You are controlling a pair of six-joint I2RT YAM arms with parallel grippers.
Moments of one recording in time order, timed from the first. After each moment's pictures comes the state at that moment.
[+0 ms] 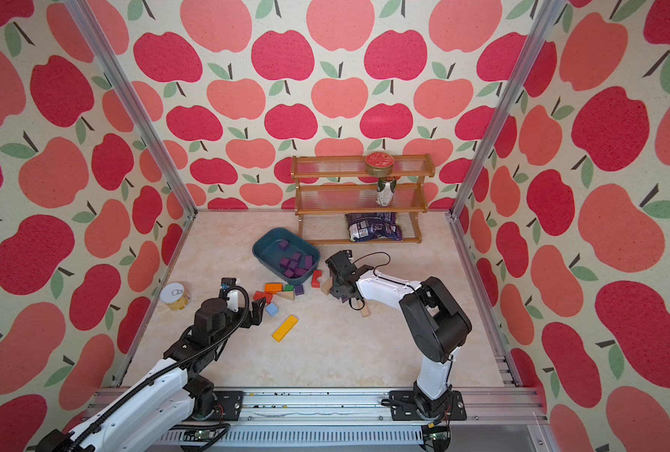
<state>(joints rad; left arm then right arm) -0.43 0.72 0.26 -0.02 -0.14 -0.23 0.75 1.79 1.10 -0.43 0.25 0.54</state>
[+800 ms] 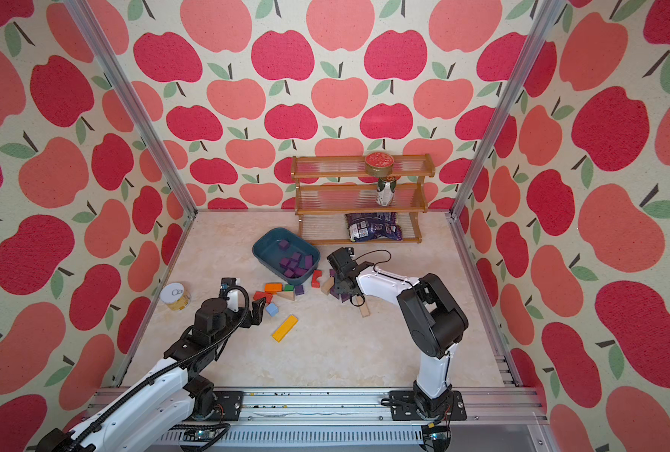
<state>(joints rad) -0.43 0.73 0.26 -0.02 -0.14 -0.24 0.72 1.83 1.15 -0.43 0.24 0.54</state>
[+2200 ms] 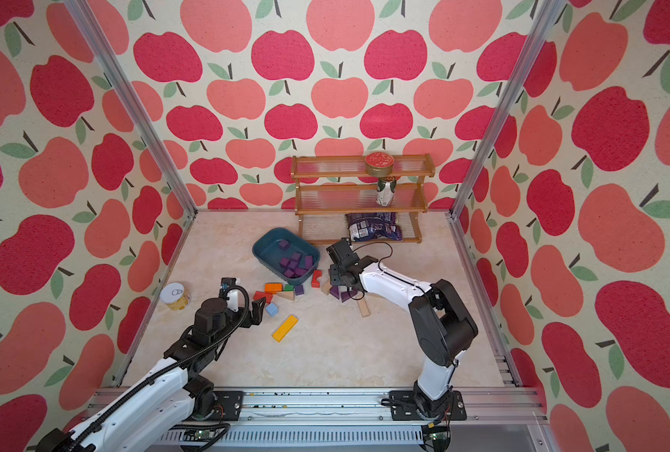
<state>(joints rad) -0.43 0.73 0.26 -0.02 -0.14 -0.24 0.73 1.74 1.21 -0.45 0.19 0.51</state>
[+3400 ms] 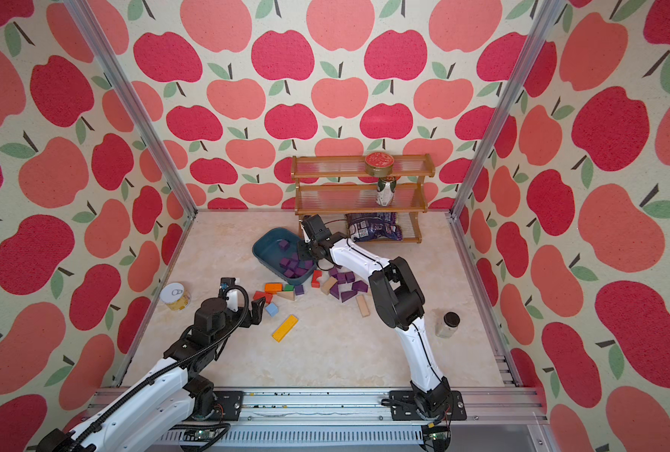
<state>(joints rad) -0.42 0.73 0.26 -0.02 -0.14 -0.24 0.75 2.22 1.81 -0.42 -0.11 0.40</state>
